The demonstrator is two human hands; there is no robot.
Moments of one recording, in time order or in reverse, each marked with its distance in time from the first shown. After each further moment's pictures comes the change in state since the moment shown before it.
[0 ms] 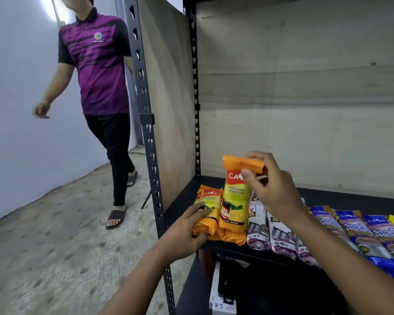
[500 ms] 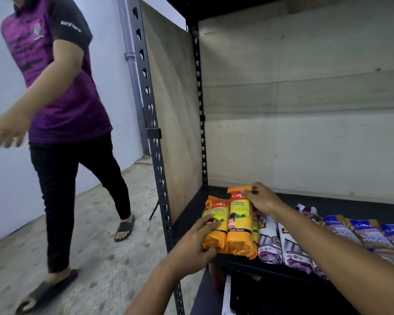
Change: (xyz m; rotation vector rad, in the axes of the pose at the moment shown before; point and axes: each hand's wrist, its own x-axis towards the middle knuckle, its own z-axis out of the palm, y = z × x) left_hand 0.001 -0.001 0.002 0.011 0.013 -0.015; right_hand 0.052 0.100 0.070 0.096 -0.266 0.647
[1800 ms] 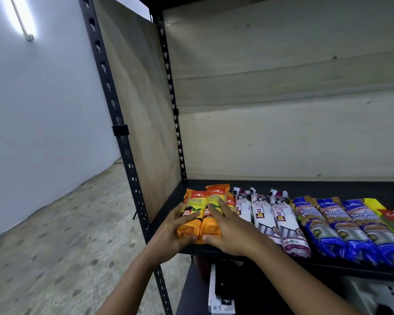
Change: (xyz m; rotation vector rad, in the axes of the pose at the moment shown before) left_hand 0.011 -0.010 -0.005 -0.191 -0.034 0.017; right_hand -0.114 0.008 0.037 -0.657 -0.219 -0.251
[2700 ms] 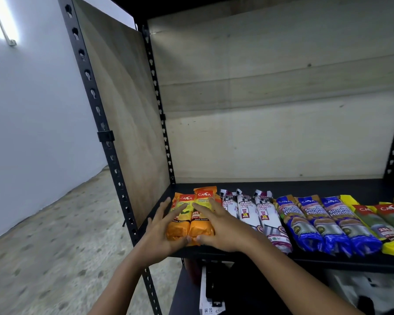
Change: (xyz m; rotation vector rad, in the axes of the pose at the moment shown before) left_hand -0.003 0.029 -0.004 0.141 0.028 -0.010; right_hand -0.012 0.009 -0.016 0.122 0.021 -0.055
